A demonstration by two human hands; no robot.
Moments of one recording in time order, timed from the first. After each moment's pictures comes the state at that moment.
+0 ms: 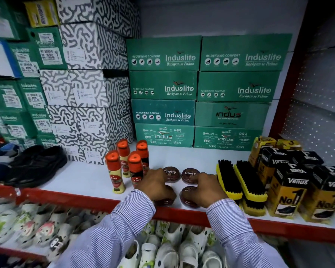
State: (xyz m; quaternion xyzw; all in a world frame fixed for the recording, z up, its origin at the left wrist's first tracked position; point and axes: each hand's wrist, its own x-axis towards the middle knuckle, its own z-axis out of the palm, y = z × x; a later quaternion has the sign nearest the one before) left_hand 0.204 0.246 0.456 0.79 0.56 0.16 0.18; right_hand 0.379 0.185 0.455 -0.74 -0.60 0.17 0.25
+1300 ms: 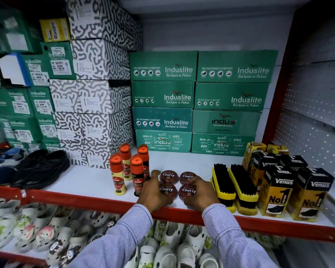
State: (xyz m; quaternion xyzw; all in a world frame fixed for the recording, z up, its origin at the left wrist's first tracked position) left_hand 0.203 0.225 0.435 0.74 0.56 0.28 0.25; right_hand 0.375 0.179 0.441 -0.74 -0.58 0.17 0.29
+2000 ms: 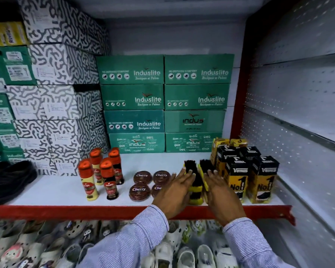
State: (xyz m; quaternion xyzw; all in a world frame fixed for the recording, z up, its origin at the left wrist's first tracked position) left_hand 0.323 0.173 0.447 0.94 0.30 0.17 -0.01; right_hand 0.478 0.082 0.452 -0.74 -0.64 -0.07 0.22
